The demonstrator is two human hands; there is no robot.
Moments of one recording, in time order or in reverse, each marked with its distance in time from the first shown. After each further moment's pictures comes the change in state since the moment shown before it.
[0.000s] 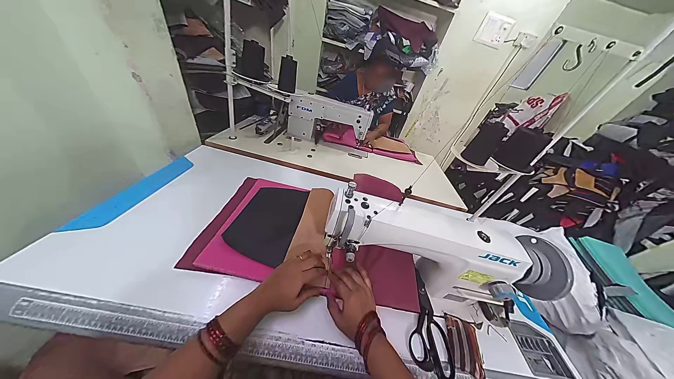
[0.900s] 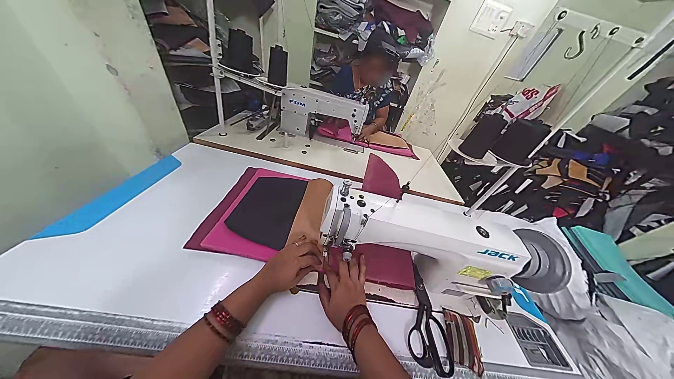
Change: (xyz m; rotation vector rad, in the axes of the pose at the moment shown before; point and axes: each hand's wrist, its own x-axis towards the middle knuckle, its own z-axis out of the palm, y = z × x) left_hand 0.013 -0.034 0.010 -0.019 0.145 0.028; right_hand 0.018 -0.017 0.008 -0.165 -0.077 0.173
